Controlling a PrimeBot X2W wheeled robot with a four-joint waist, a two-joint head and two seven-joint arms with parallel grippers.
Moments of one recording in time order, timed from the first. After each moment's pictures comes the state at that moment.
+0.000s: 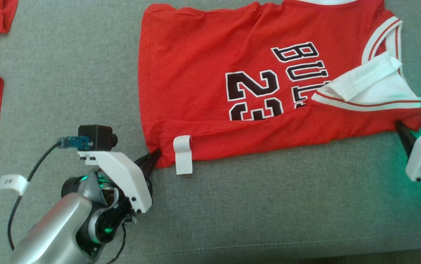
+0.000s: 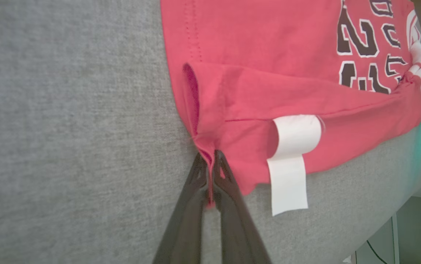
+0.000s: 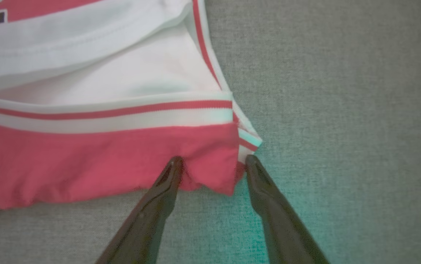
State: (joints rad) left arm -0.31 0.44 -0.67 -0.01 -0.96 0.32 0.34; right arm -0.23 -0.30 -0.14 0.06 0.27 0.13 0.77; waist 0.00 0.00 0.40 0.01
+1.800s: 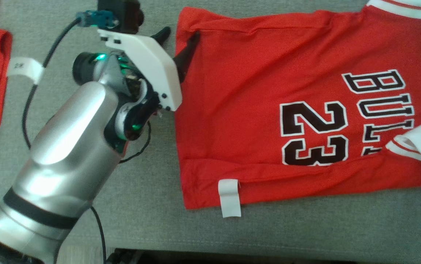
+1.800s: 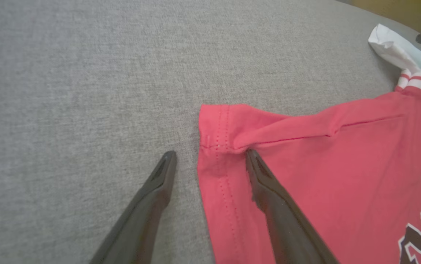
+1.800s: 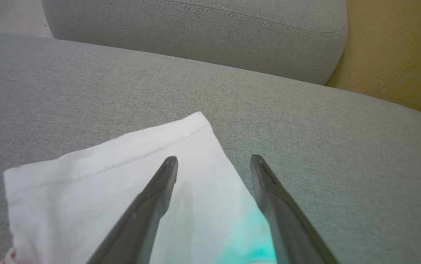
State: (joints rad) left arm -0.83 0.28 -0.73 0.22 -0.83 0.24 0.35; right arm -0.94 -0.37 0.01 0.38 0.13 0.13 0.71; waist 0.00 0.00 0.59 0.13
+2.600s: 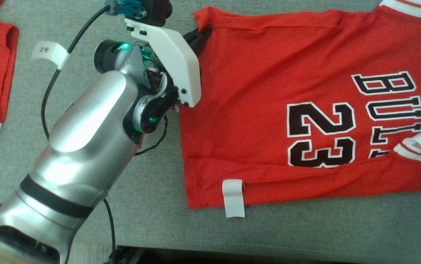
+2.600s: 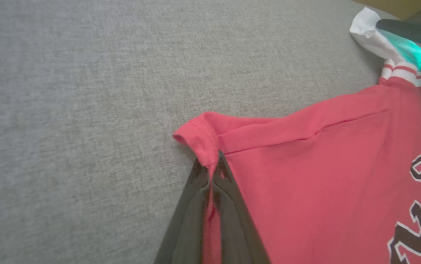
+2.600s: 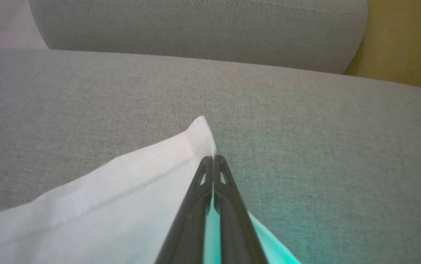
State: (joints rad) left arm -0.91 0.21 -0.77 0.31 -0.82 0.16 0.34; right arm -1.08 -0.33 -0.03 0.63 0.09 0.13 0.62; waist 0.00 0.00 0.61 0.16
